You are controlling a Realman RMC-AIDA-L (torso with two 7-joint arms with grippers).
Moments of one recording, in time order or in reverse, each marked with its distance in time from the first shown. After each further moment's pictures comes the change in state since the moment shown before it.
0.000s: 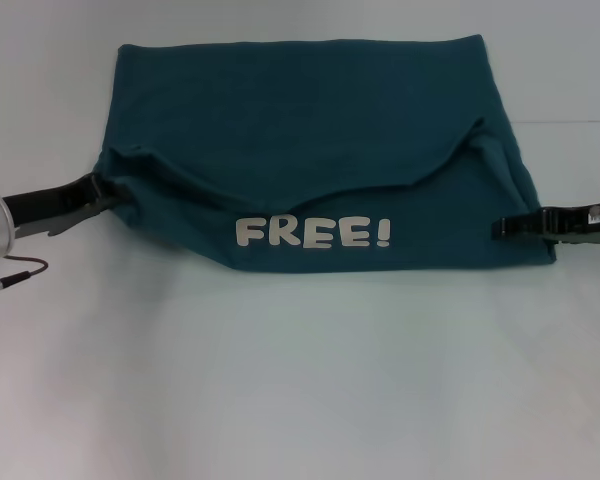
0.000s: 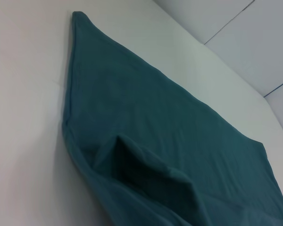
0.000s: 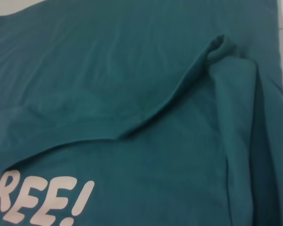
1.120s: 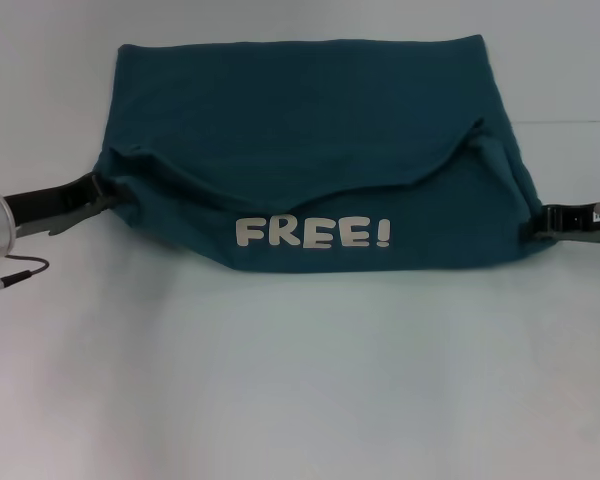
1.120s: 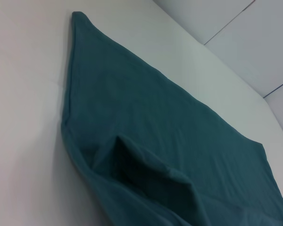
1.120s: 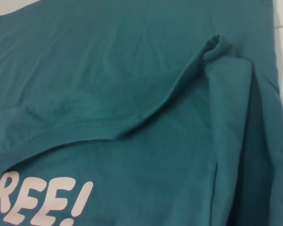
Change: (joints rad) left arm -0.001 -0.001 0.000 0.000 -0.001 -0.001 -0.001; right arm 0.000 -0.012 -0.013 -0.002 0.005 -0.013 0.027
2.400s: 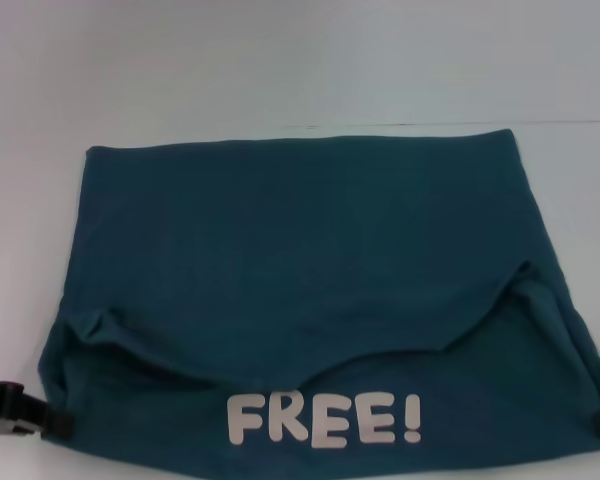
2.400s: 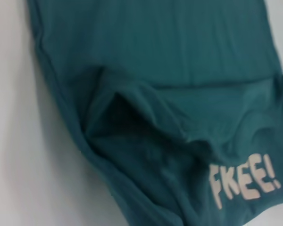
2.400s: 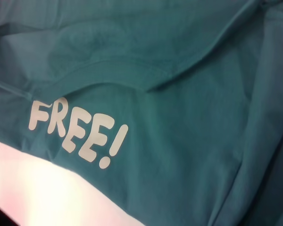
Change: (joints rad) left arm 0.101 0.074 -0.174 0.248 0.475 0.891 -0.015; right arm -0.136 -0.068 0.014 -0.202 -0.112 -0.789 0.000
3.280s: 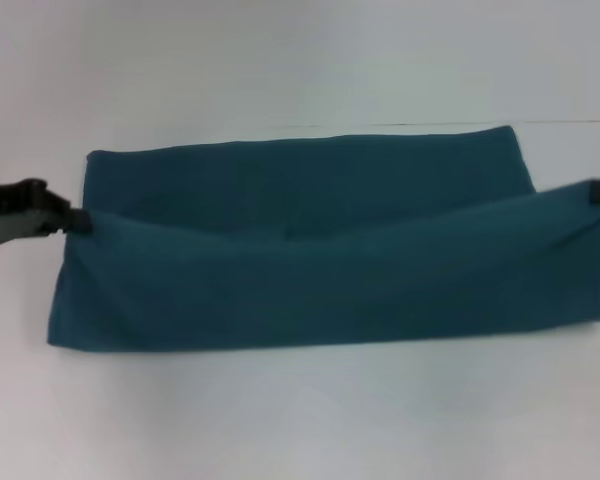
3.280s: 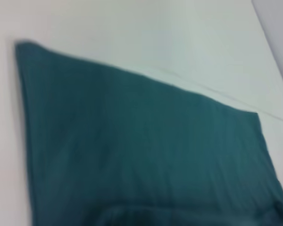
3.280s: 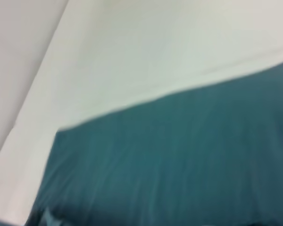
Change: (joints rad) left arm -0.220 0.053 -0.075 -0.042 -0.046 -0.255 -0.151; right arm 0.063 -0.019 0.283 -0.028 0.172 0.275 -0.005
